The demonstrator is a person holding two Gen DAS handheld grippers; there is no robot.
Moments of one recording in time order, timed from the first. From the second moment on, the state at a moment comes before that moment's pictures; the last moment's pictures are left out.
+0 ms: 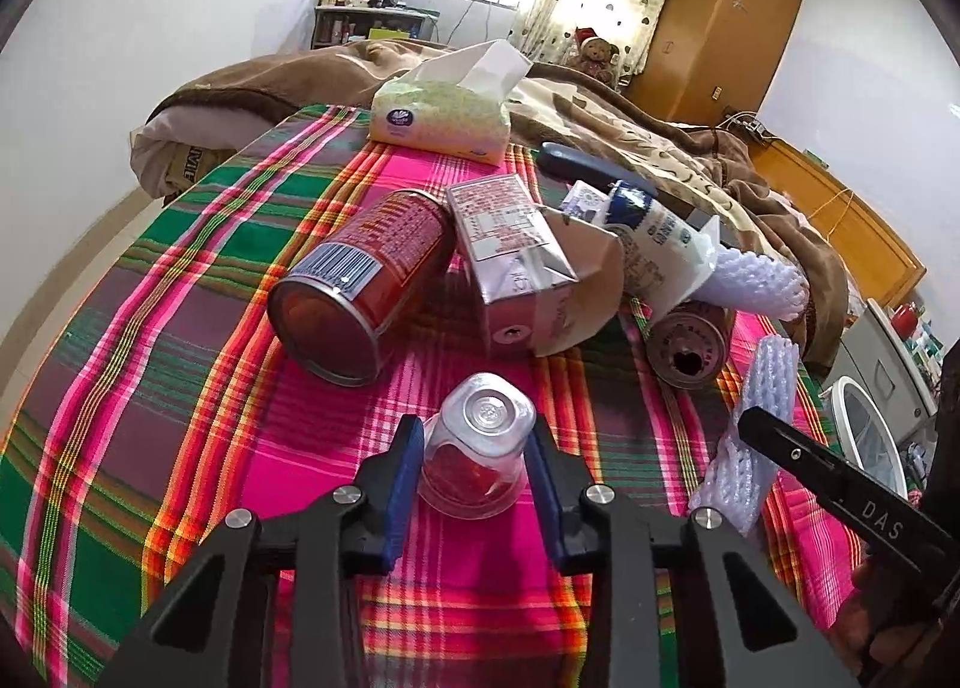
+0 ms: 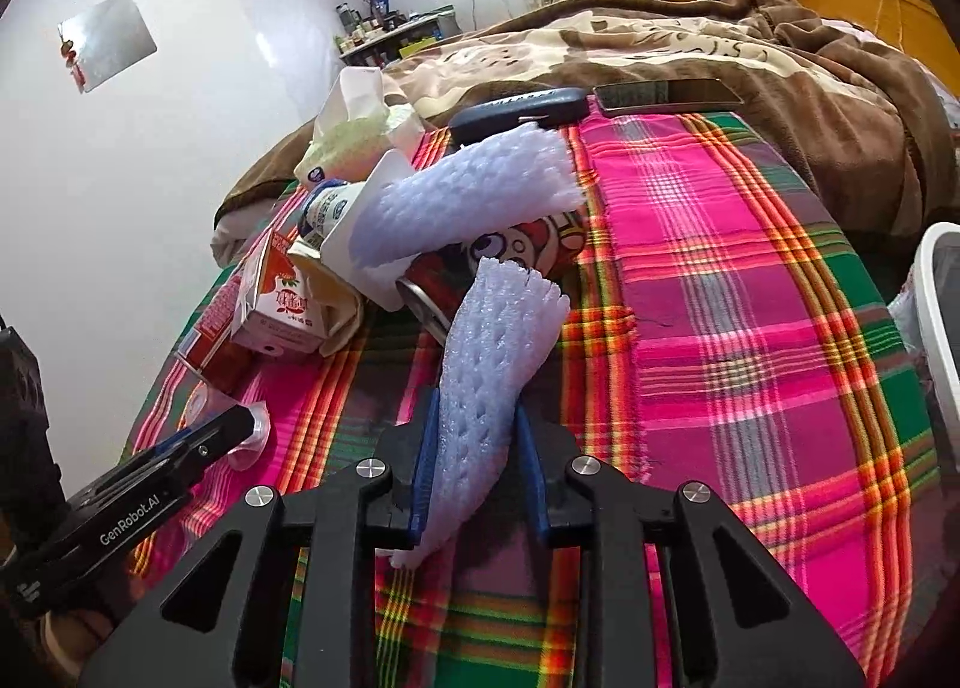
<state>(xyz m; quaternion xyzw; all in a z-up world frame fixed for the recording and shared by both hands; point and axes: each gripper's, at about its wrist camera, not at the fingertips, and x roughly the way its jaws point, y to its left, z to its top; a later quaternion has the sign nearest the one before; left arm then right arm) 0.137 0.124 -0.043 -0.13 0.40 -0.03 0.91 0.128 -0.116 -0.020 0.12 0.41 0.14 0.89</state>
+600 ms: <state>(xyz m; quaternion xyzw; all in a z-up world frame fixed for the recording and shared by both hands) 0.119 0.090 -0.018 -0.10 0.38 -0.06 0.92 0.112 -0.144 -0.002 0.13 0.38 0.13 0.90</state>
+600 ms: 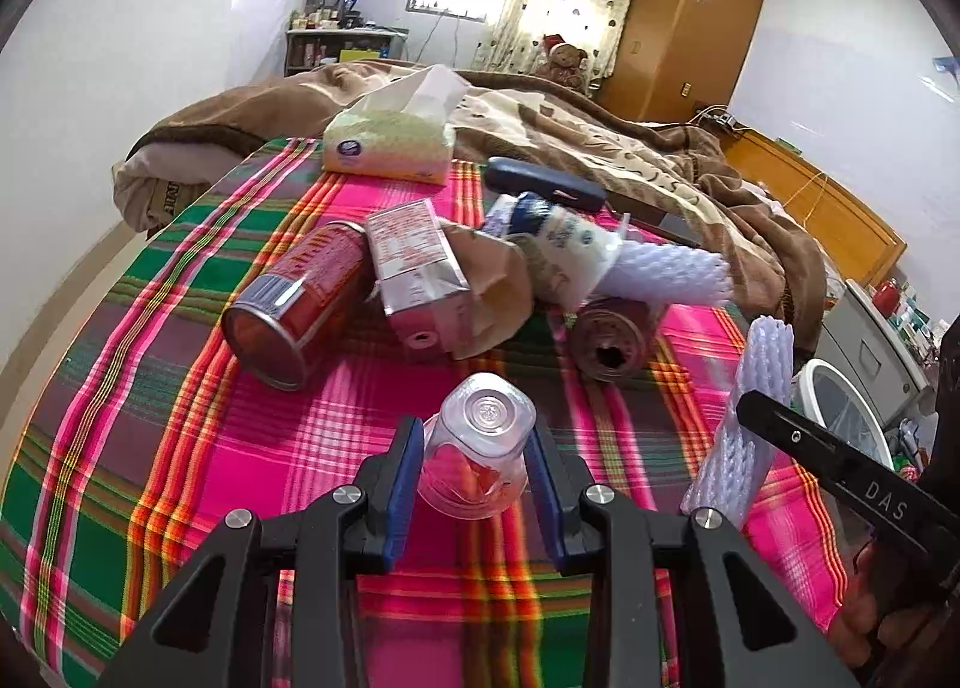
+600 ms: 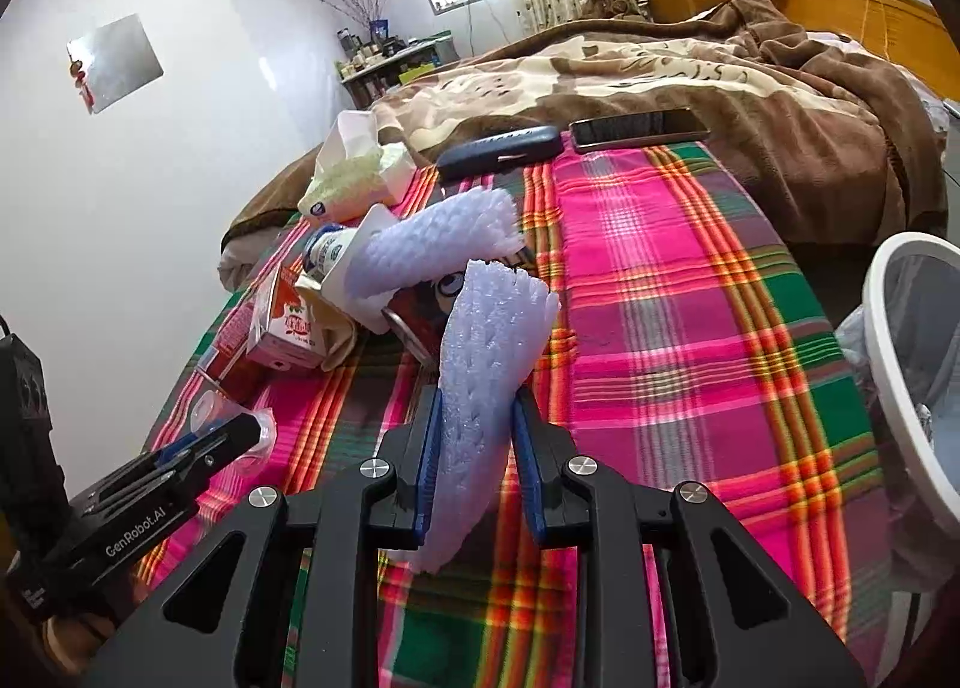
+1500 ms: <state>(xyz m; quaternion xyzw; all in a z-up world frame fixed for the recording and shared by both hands) 0.114 -0.037 0.018 -0.04 0.36 -0.16 0.92 0.085 -0.245 0.018 0.16 0.35 0.06 0.92</state>
